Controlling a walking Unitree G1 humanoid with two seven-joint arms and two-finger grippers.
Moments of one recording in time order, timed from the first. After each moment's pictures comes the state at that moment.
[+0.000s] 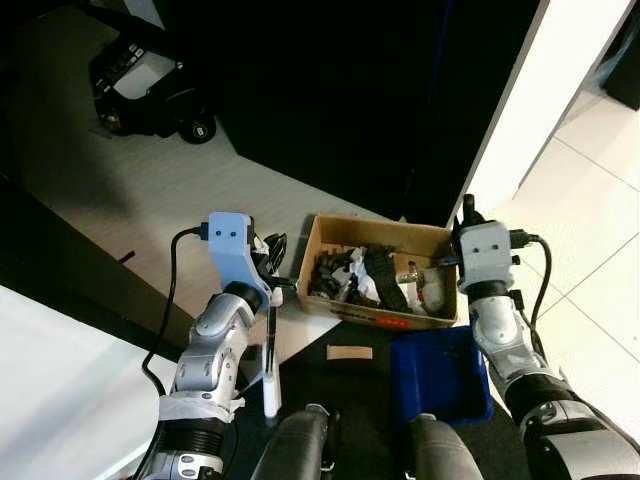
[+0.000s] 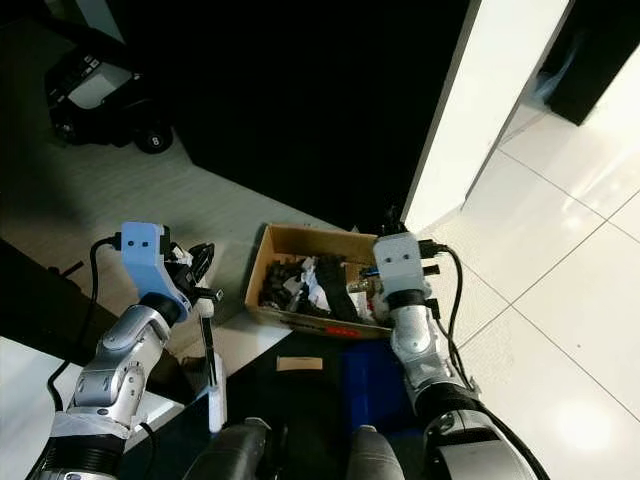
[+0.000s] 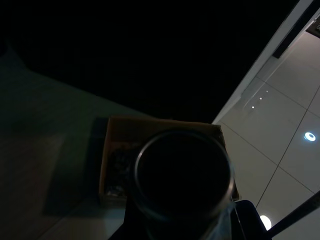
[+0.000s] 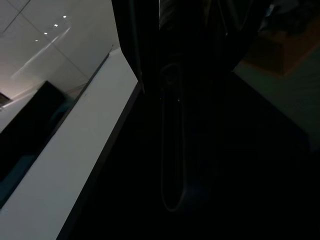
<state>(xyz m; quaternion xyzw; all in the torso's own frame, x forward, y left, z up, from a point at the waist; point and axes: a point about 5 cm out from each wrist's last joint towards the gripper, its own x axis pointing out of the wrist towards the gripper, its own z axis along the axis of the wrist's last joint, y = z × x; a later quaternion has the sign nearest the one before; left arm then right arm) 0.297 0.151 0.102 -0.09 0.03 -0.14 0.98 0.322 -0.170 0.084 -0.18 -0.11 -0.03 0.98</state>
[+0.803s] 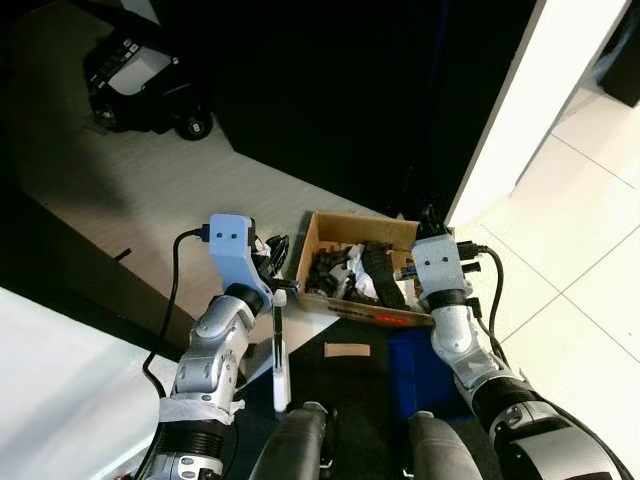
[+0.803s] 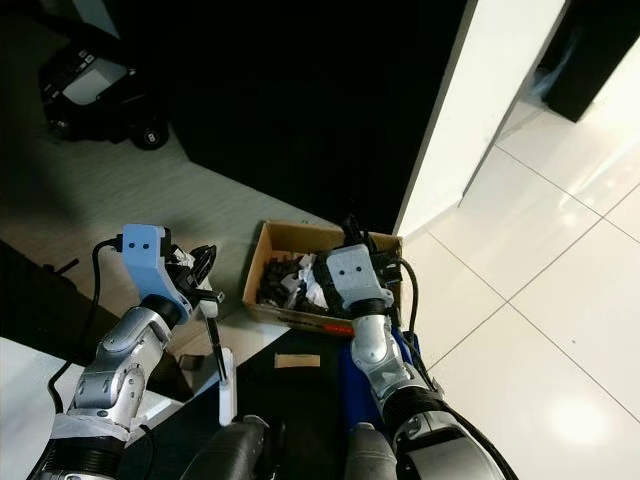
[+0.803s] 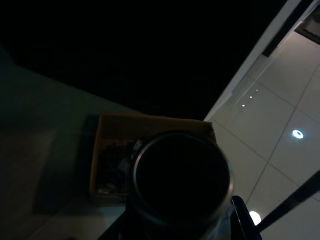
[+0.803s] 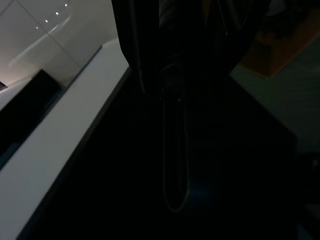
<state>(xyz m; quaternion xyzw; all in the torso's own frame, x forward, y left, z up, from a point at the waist) 0.295 0.150 0.097 -0.10 0.04 -0.16 0.98 0.315 -0.116 0.072 -0.20 -0.12 0.01 0.97</state>
